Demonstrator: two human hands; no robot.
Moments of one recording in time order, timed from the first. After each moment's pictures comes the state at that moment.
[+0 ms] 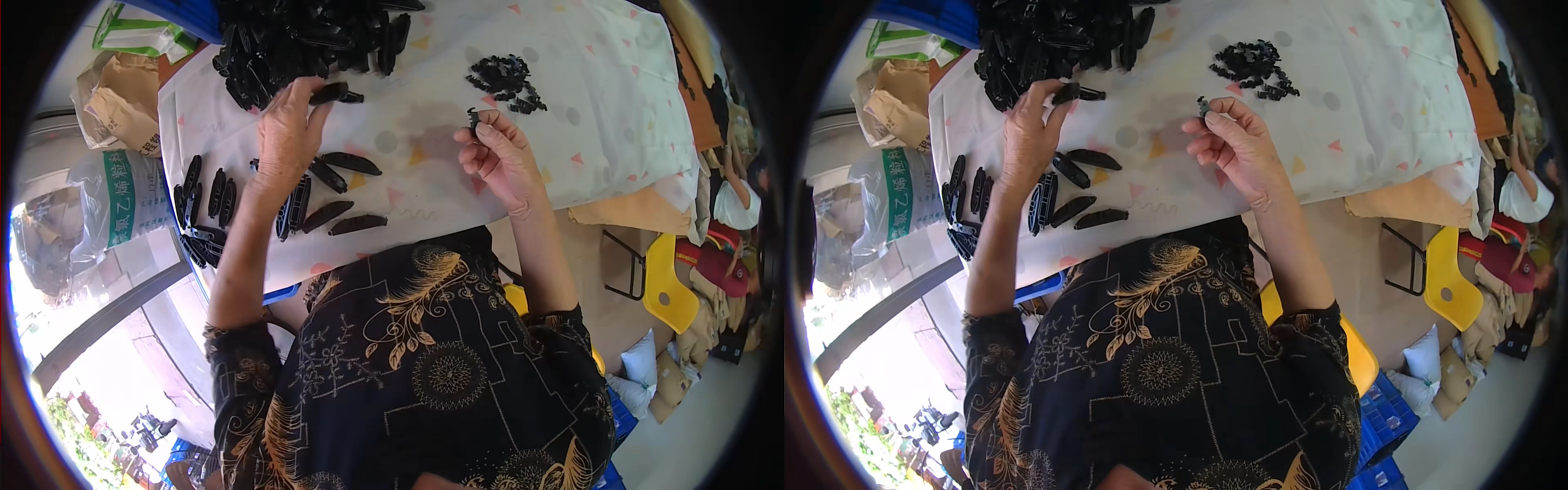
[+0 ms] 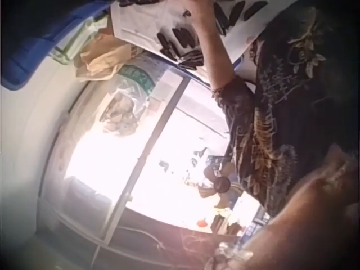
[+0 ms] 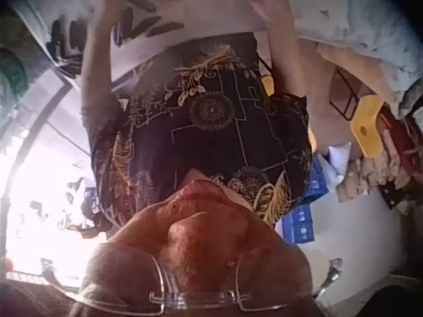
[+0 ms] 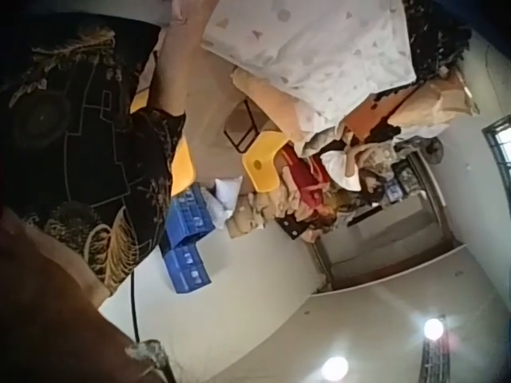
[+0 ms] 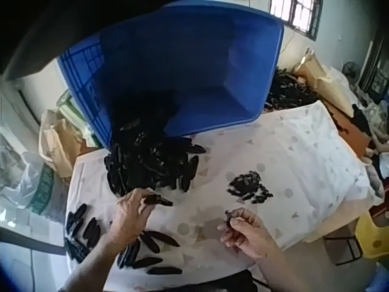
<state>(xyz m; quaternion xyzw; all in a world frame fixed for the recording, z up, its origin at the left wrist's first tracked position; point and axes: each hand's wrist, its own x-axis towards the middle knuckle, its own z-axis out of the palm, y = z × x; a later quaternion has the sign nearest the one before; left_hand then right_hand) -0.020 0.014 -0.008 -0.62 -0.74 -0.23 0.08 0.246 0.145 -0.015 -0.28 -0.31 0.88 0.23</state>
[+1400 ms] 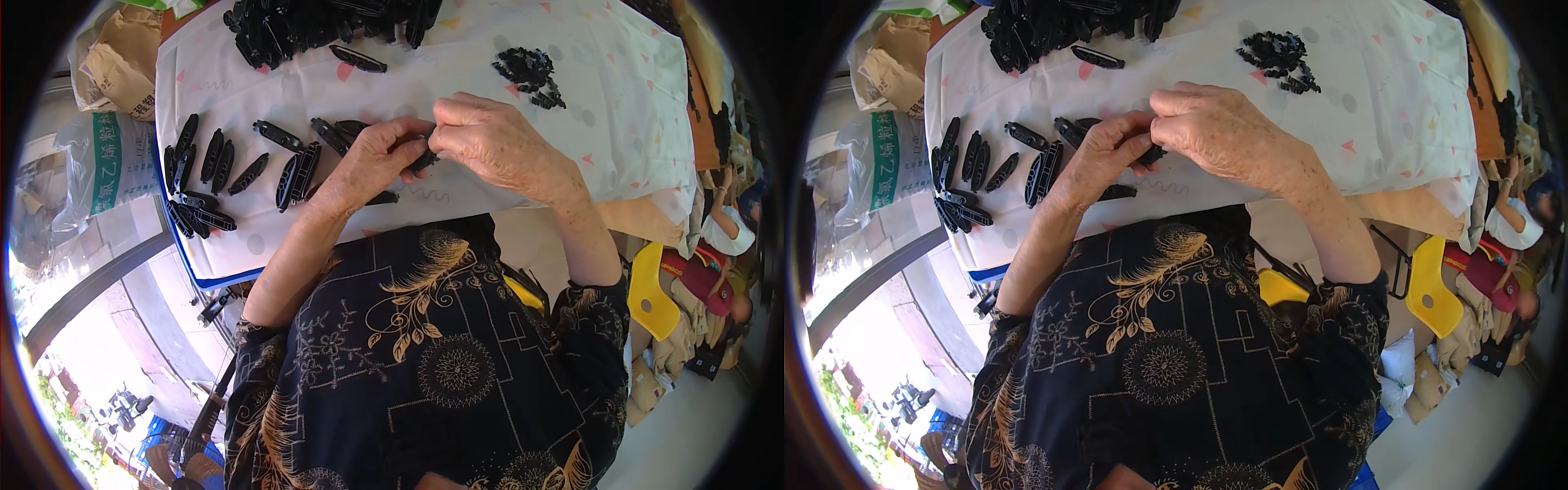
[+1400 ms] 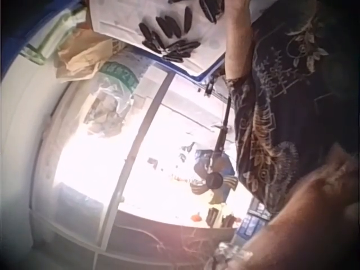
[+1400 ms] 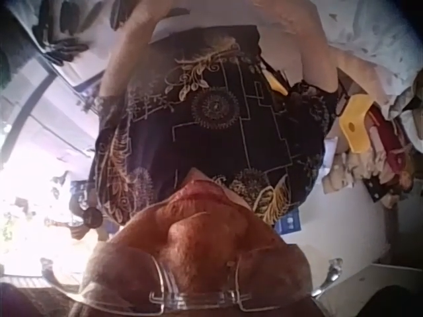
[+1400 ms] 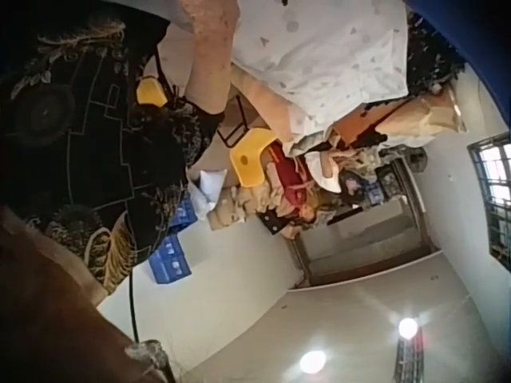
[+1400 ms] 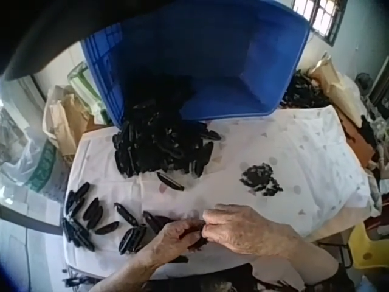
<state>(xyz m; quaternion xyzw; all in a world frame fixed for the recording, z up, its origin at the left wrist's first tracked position) 0.070 -0.009 -0.013 -0.31 -0.56 -0.52 -0.56 0.201 0.142 0.040 0.07 -0.96 0.24 0.09</state>
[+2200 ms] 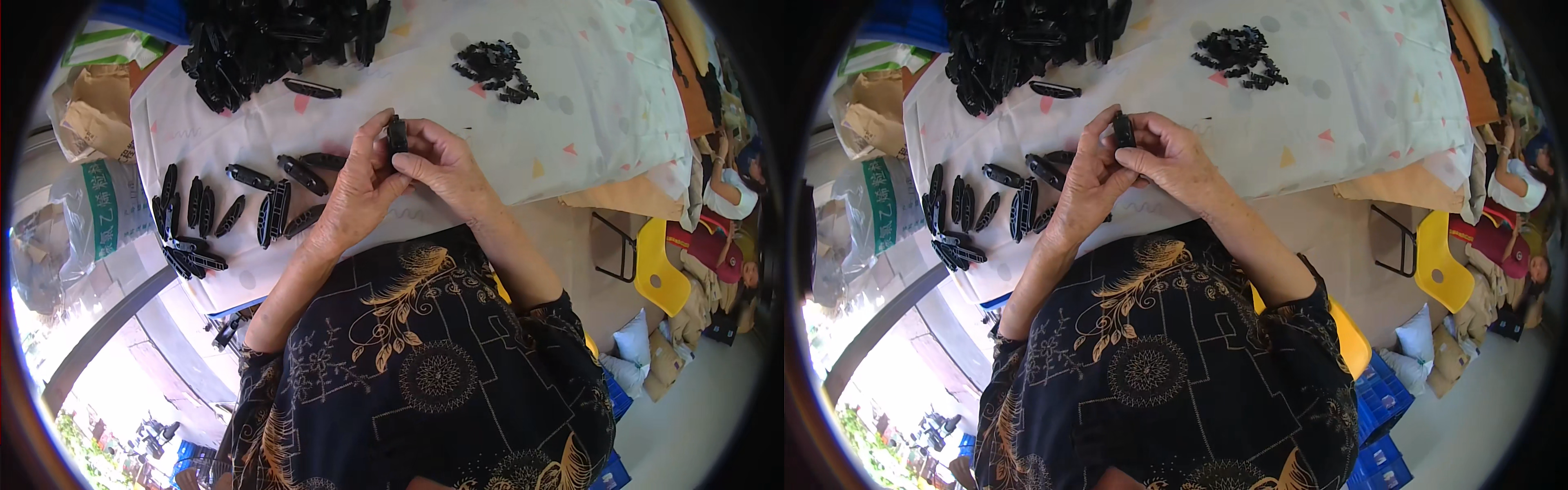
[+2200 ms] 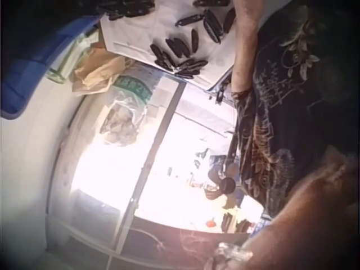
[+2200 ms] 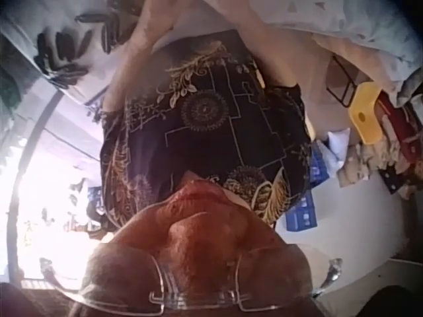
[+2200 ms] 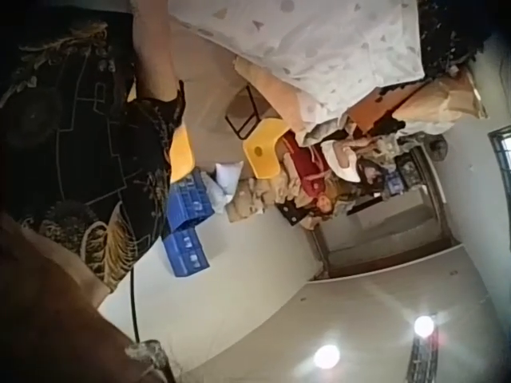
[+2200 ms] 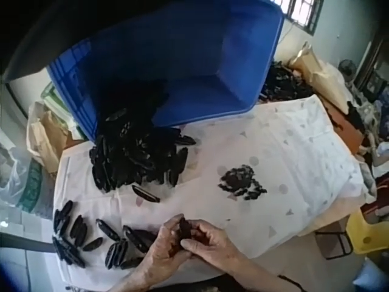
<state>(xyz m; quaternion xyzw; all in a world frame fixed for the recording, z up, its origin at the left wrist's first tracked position) 0.096 0.003 -0.016 -0.31 -0.52 -0.60 -0.53 0.214 0.106 -0.016 -0.22 -0.47 0.84 0.14</state>
